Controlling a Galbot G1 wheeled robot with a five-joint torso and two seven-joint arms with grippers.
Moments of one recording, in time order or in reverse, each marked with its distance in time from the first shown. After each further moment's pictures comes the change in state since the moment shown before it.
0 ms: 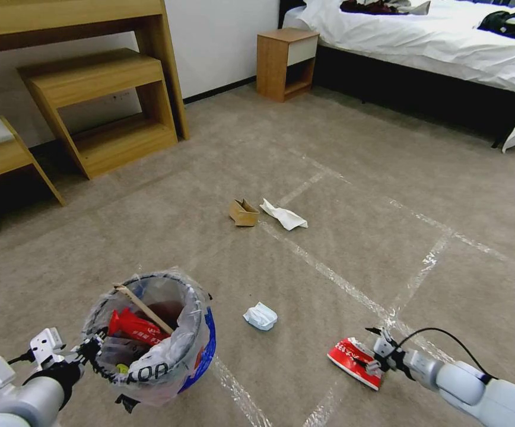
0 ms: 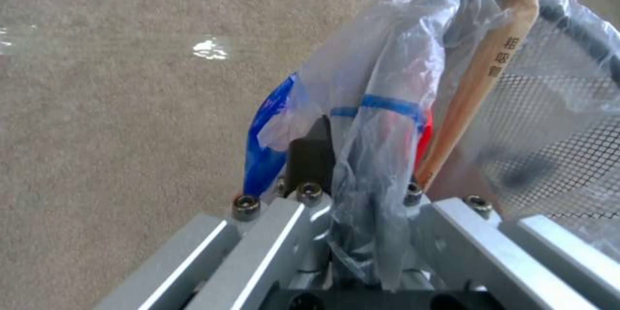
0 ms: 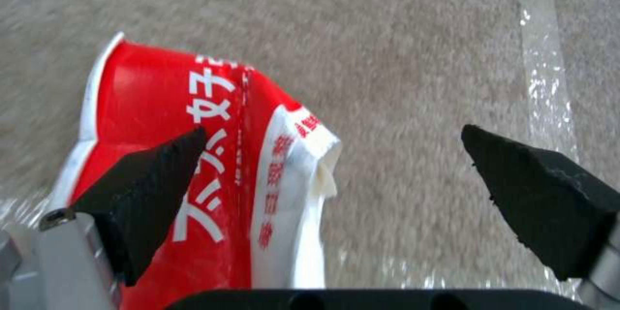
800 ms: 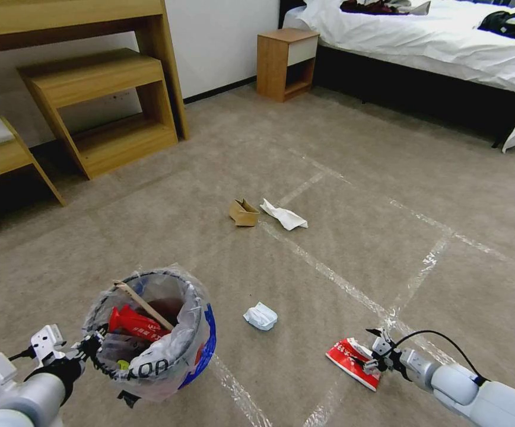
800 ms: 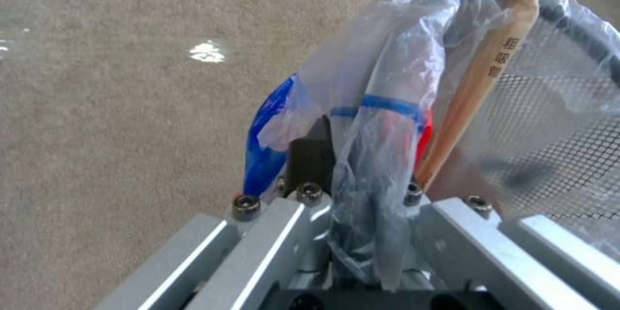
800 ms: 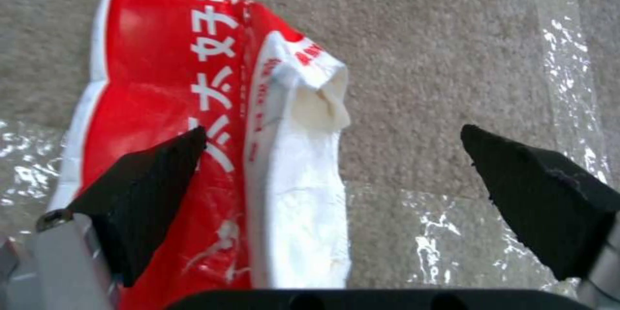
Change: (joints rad) left arm -0.012 0.002 0.010 0.002 0.007 -0.002 -0.003; right arm -0.052 -0.009 0.026 -0.010 0.037 -0.011 0.007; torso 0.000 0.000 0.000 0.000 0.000
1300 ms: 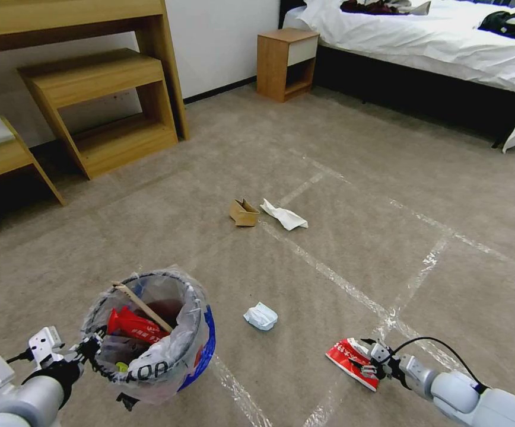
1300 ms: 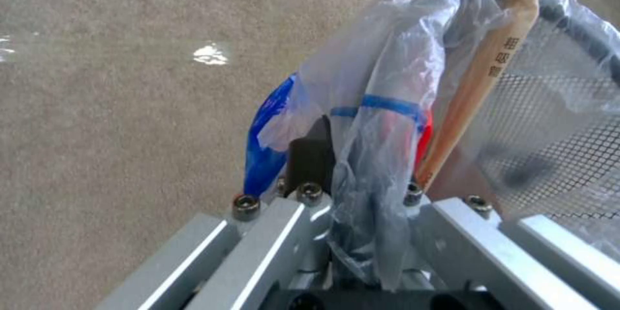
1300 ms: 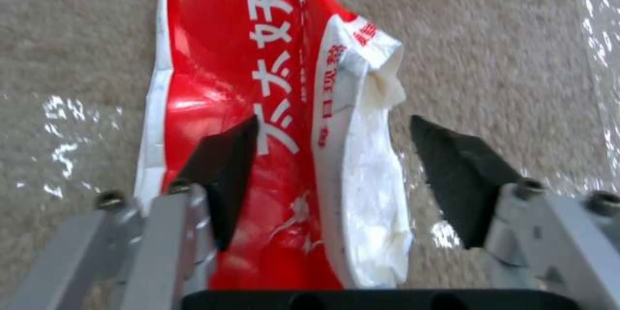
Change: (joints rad) left arm 0.016 -0.002 -0.006 -0.017 0.002 -0.005 -0.002; right arm -0.024 -0.021 -0.028 0.028 0.057 -0.040 0.026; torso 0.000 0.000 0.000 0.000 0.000
